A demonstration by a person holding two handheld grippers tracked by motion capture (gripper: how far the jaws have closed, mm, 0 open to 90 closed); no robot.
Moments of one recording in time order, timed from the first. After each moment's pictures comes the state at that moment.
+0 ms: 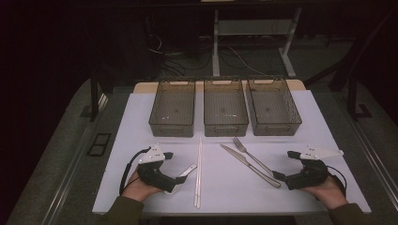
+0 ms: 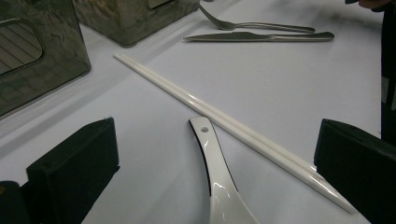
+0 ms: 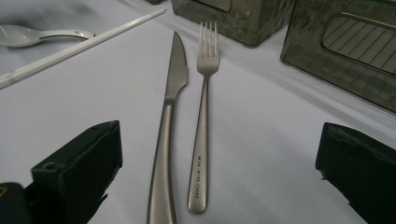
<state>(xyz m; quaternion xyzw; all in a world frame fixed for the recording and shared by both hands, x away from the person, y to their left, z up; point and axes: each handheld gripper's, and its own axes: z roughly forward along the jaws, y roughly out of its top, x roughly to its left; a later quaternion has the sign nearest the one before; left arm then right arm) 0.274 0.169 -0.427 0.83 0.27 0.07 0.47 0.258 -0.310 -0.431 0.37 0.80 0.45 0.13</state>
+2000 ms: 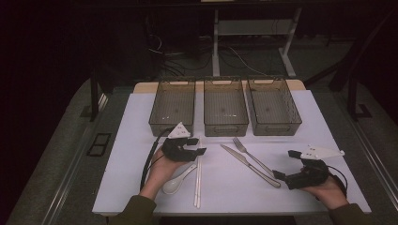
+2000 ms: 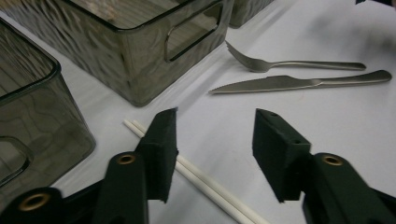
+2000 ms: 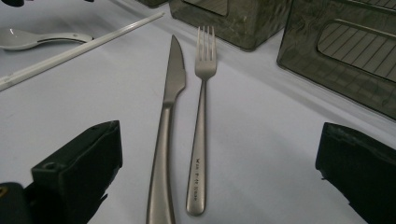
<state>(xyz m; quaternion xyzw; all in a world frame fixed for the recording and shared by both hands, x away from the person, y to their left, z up) 0.335 0.106 -0.415 0.84 0.29 0.09 0.45 0.257 -0.309 -0.428 0.37 0.80 0.45 0.14</state>
